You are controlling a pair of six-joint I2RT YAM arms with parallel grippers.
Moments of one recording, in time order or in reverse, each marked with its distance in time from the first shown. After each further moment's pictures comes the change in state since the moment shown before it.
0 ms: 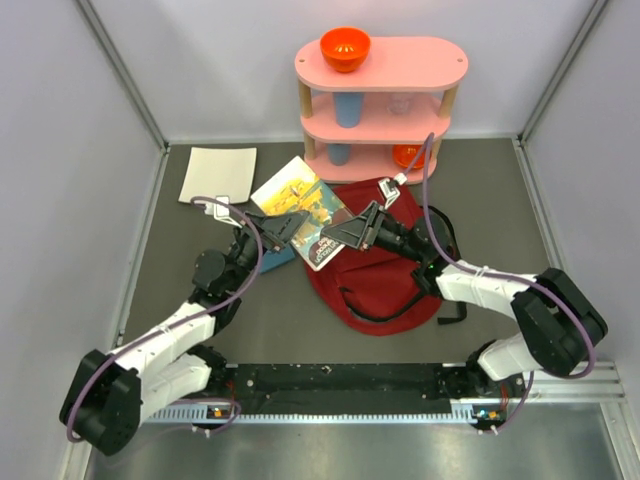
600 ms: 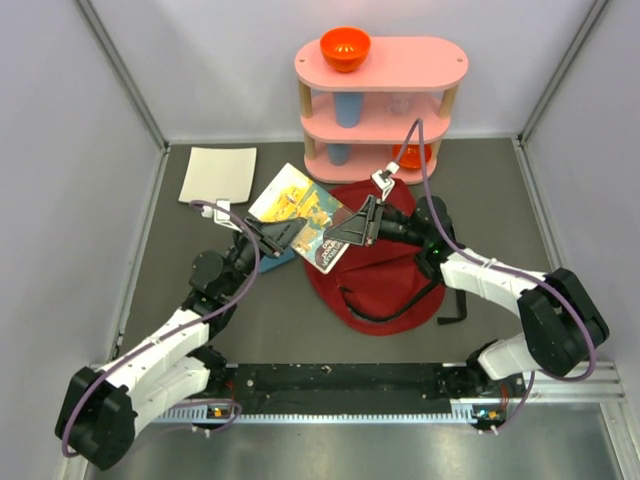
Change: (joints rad) left arm -0.001 -0.112 0.001 -0.181 0.001 0.126; right arm -0.073 -0.005 0.113 -0.214 -0.261 -0.101
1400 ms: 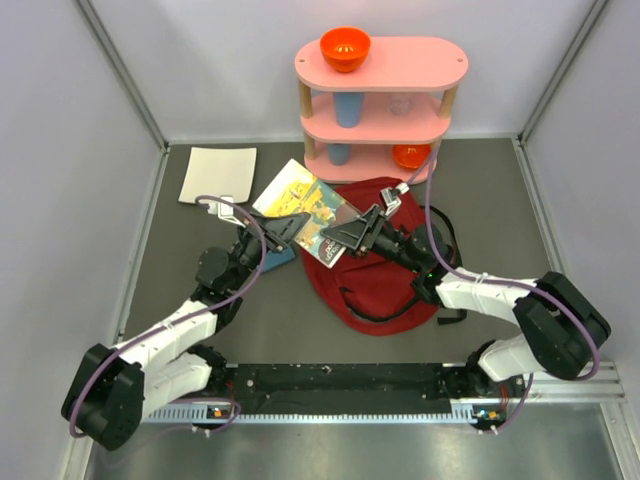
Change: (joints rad) left arm 0.002 0.132 -0.001 0.152 0.014 -0.083; right arm 0.126 -0.014 -0.159 0.216 0.367 0.226
